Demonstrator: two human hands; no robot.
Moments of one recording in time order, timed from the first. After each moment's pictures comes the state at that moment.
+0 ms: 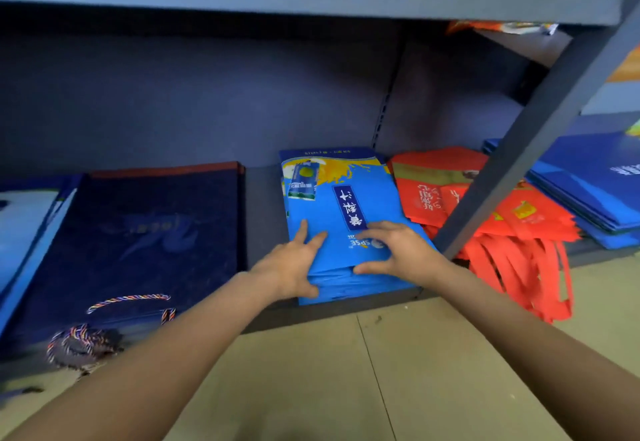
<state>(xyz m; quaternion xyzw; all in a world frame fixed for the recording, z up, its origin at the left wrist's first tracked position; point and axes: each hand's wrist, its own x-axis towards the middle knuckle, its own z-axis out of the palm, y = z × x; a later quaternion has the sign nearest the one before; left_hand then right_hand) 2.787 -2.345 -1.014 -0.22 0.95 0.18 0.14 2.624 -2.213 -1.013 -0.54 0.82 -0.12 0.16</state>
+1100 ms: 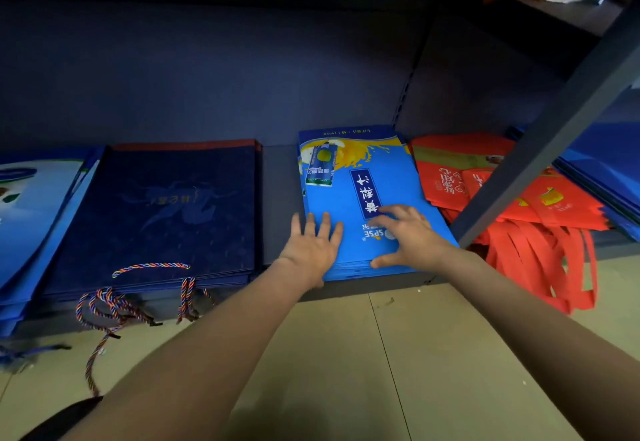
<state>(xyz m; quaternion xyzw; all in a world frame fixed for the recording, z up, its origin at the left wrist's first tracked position) 2.783 -2.326 -1.039 -0.20 0.95 -0.07 0.24 2.629 -2.219 -1.023 -0.56 0.82 0.01 0.16</state>
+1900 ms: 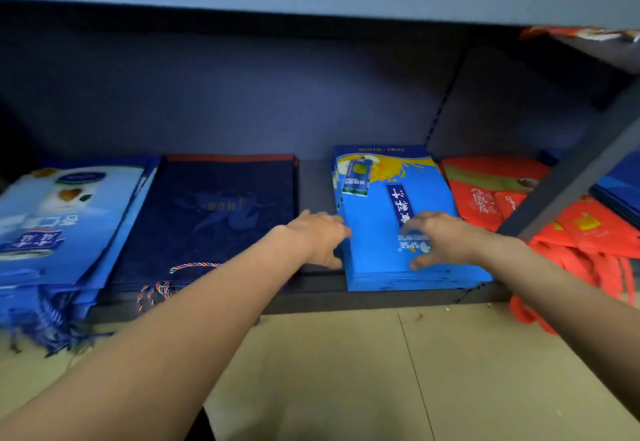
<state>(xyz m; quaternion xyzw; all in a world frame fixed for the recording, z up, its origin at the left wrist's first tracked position) 2.819 -2.374 -0.975 -0.14 0.97 0.02 0.20 2.638 -2.239 -0.974 -0.57 0.79 0.11 0.19</state>
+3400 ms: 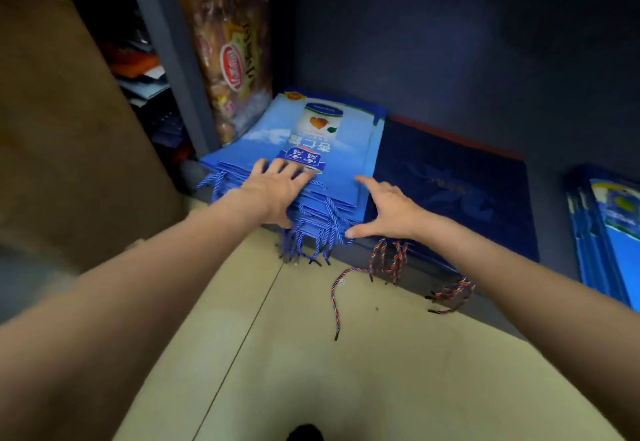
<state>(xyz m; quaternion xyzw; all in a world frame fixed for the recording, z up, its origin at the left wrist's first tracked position) 3.206 -2.536 -1.026 -0.45 0.88 -0.01 0.15 3.000 -2.477 -1.024 -0.68 0.68 -0.02 0.27</state>
